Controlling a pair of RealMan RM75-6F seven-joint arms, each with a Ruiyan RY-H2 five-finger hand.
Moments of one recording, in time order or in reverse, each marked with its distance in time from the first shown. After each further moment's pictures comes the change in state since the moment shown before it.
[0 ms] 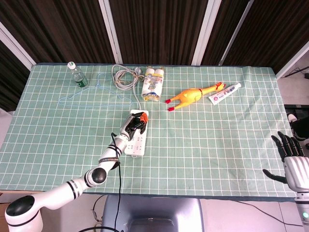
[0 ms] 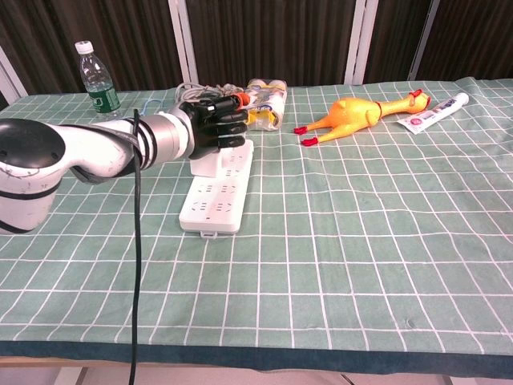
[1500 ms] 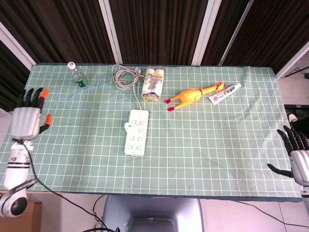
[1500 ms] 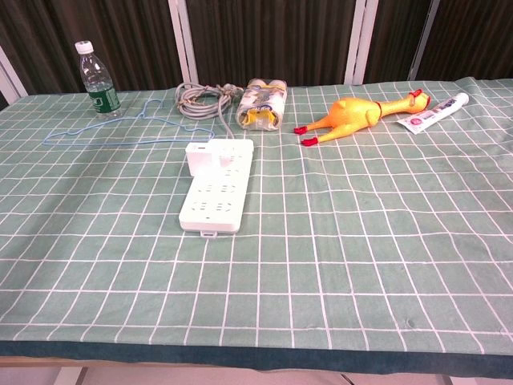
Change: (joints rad) left arm 0.486 0.674 0.301 -0.372 0.425 0.775 1.155; right arm 0.028 0.022 0.024 0.066 0.016 -0.031 0.111
